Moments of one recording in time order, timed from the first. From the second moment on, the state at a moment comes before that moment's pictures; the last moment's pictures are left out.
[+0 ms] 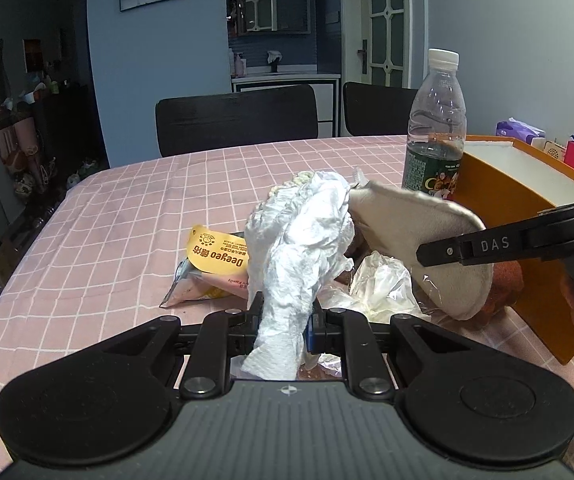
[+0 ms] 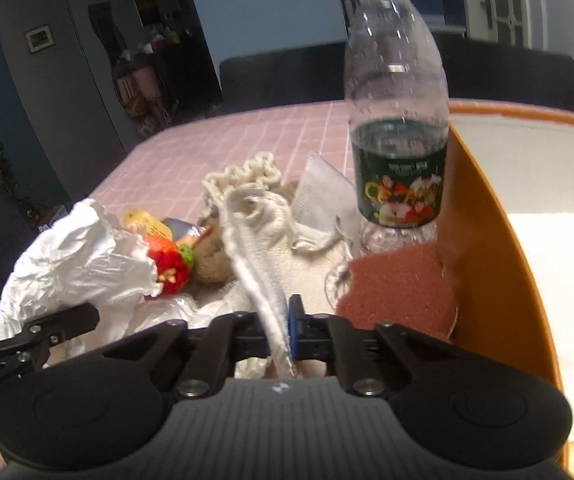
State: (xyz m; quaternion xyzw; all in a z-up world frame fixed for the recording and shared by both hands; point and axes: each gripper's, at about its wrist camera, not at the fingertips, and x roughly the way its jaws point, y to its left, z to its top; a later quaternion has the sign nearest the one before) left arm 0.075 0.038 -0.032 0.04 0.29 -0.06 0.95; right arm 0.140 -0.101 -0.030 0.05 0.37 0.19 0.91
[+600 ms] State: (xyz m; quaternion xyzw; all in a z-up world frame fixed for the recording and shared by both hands) left arm 0.037 0.021 0.034 0.06 0.19 -0.08 0.98; right arm 0.064 -0.120 0.093 0.03 0.23 0.24 0.94
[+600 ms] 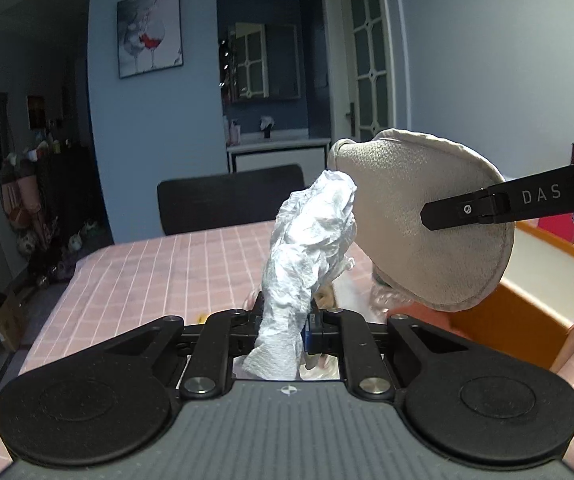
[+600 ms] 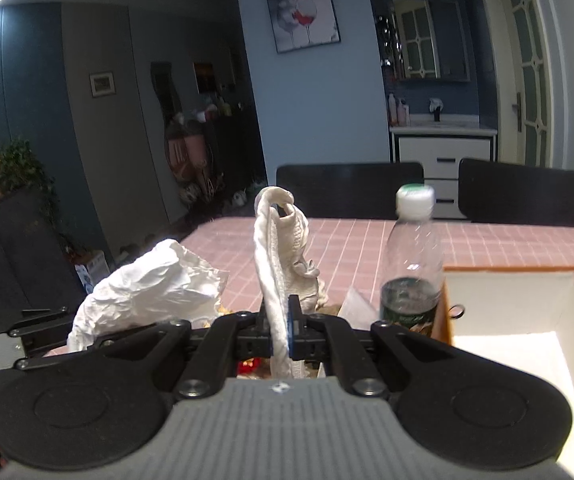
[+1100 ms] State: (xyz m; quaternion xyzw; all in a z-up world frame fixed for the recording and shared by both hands) left arm 0.050 -0.085 0.073 0.11 0.13 -0.25 0.95; right arm 0.037 -0.221 0.125 0.01 0.20 0.09 0.98
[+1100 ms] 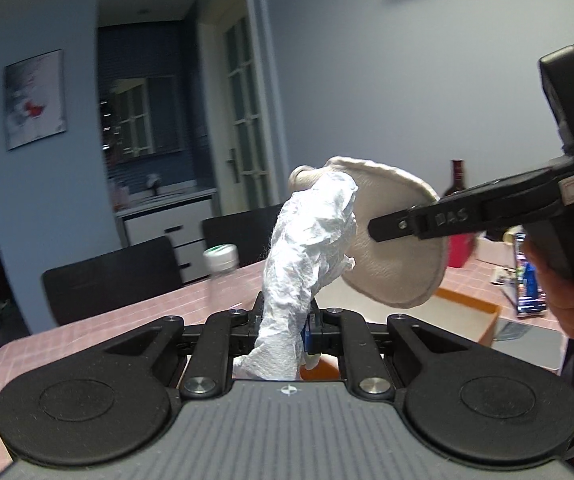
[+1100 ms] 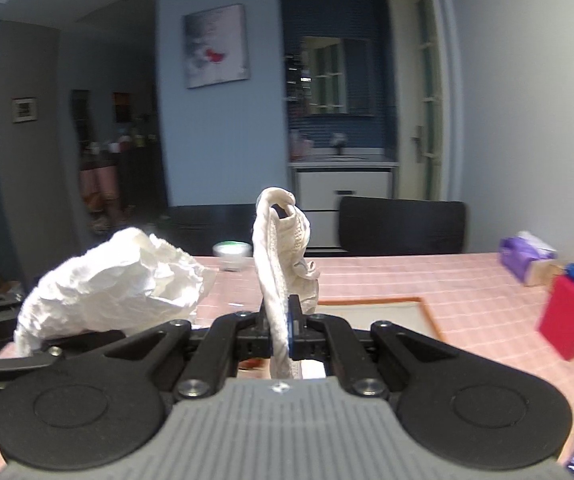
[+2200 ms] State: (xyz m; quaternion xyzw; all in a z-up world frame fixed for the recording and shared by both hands) left arm 0.240 -0.212 -0.024 0.21 0.37 -0.21 0.88; right arm 0.216 -0.306 -0.003 0.00 0.41 0.03 0.91
